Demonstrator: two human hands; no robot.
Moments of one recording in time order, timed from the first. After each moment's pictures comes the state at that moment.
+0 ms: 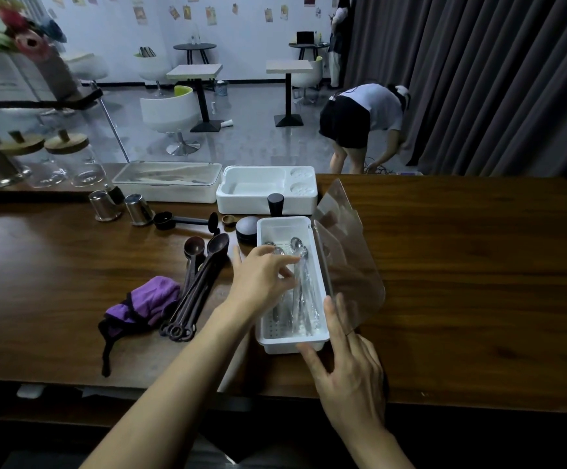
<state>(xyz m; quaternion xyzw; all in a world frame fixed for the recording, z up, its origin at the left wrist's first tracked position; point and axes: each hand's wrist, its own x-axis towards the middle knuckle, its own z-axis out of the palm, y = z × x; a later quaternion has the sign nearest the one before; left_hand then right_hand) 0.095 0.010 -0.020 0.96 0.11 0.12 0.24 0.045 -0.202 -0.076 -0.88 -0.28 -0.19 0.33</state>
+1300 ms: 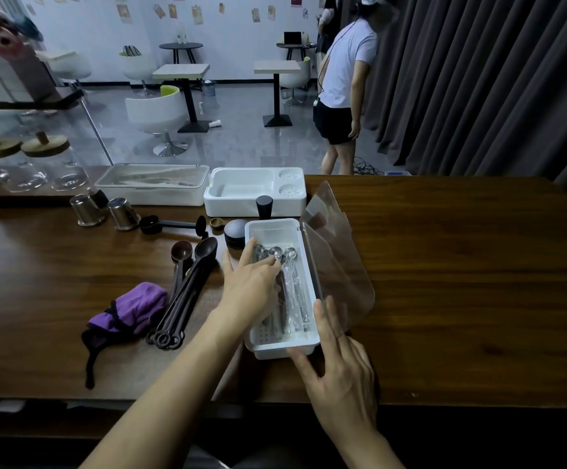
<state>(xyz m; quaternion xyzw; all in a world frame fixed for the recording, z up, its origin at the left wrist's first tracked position) 0.094 -0.004 -0.007 0.99 0.12 0.01 0.08 0.045 -0.202 -0.072 -0.88 -0.29 -0.20 0.32</state>
